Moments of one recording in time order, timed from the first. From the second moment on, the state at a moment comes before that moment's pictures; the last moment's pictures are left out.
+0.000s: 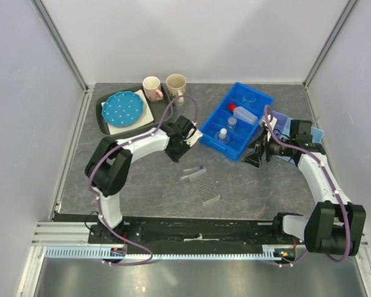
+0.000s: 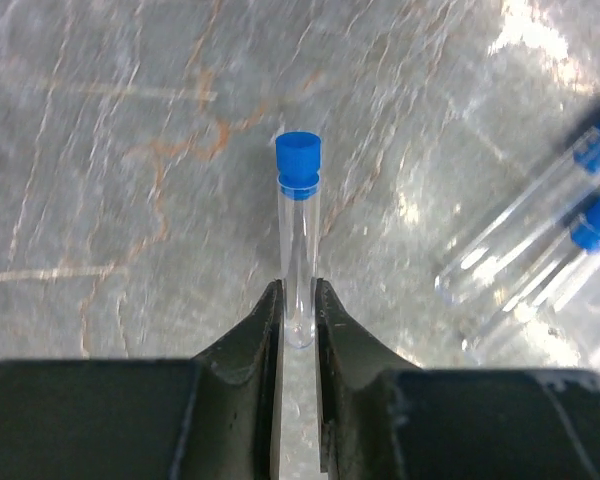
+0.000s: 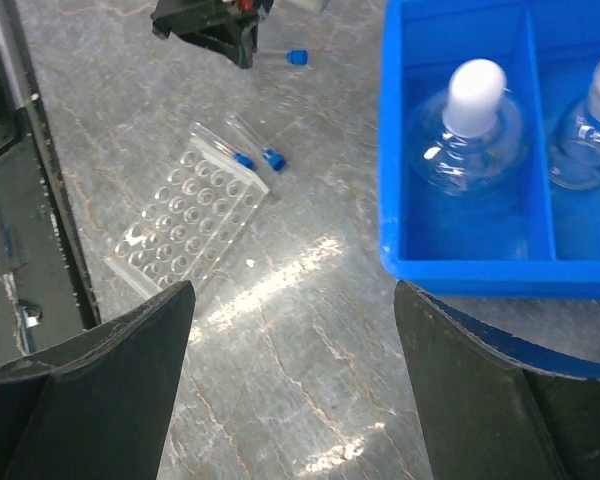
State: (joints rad) left arm -0.67 1.92 1.32 -0.65 -0.05 0.21; right arm -0.11 1.20 0.83 -0.53 -1.10 -0.57
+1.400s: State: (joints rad) left arm -0.67 1.21 0.78 0.01 0.54 -0.38; right arm 0.50 1.58 1.25 -0.50 -0.91 0.11
